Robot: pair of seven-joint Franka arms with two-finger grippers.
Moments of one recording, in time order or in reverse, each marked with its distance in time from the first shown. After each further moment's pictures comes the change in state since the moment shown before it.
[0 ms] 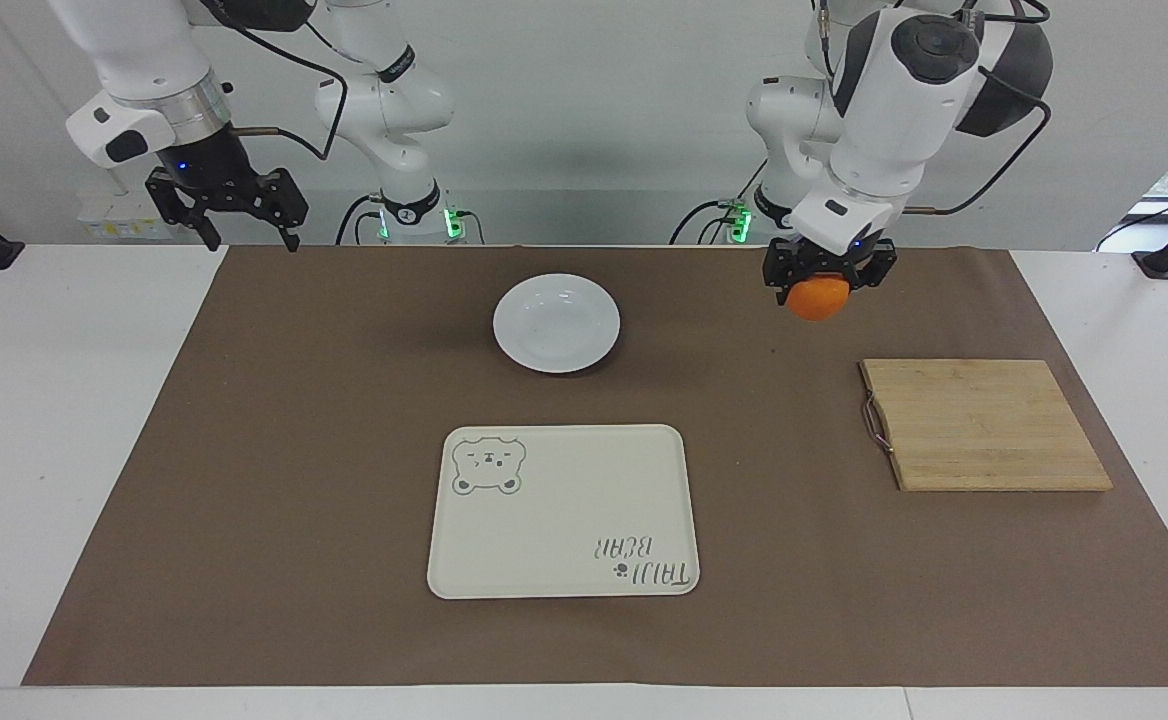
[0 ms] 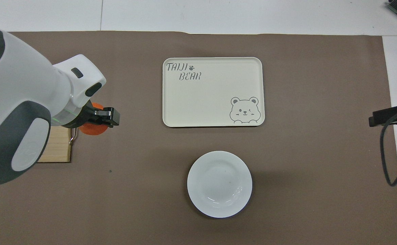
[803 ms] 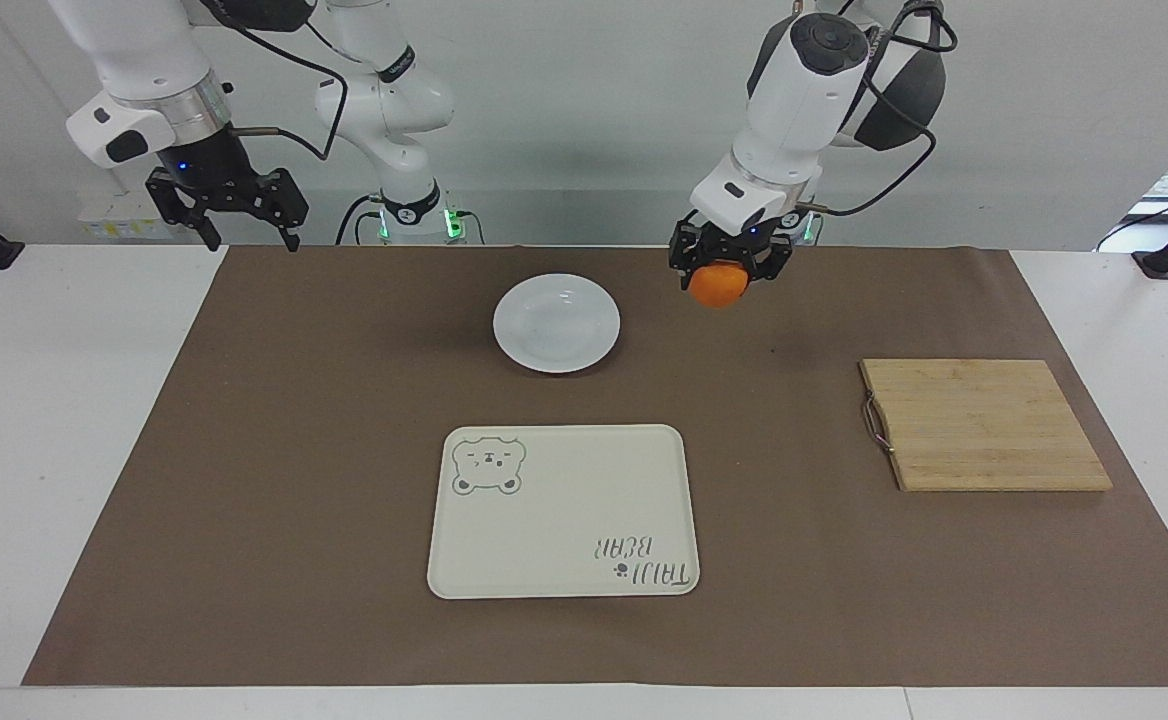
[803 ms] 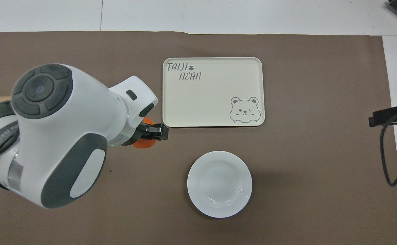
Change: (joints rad) left arm -0.130 -0.020 -0.011 -0.122 -0.159 0.185 -0.106; right arm 0.000 0.000 0.000 -0.001 0.000 0.000 0.000
